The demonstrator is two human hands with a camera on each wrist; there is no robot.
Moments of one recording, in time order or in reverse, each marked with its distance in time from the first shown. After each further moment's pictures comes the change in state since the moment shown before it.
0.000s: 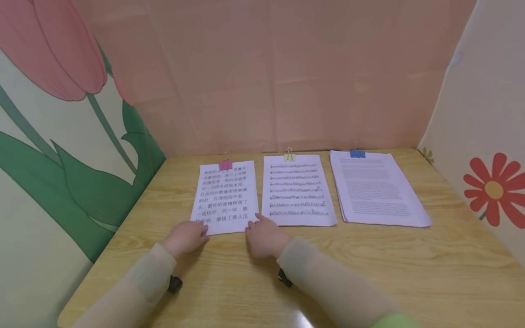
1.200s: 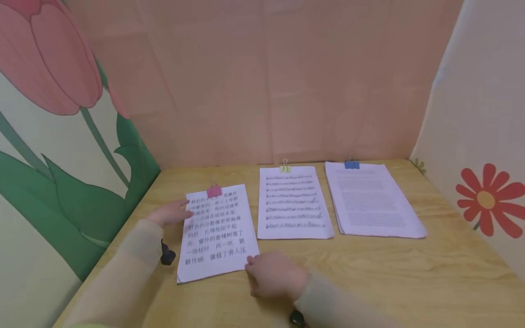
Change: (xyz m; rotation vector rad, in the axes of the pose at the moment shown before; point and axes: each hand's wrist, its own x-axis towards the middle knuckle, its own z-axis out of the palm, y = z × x) left_hand 0.061 -0.077 -0.042 -0.536 -0.047 -0.189; right_hand -0.052 -0.010 0.025 0.157 0.104 -0.084
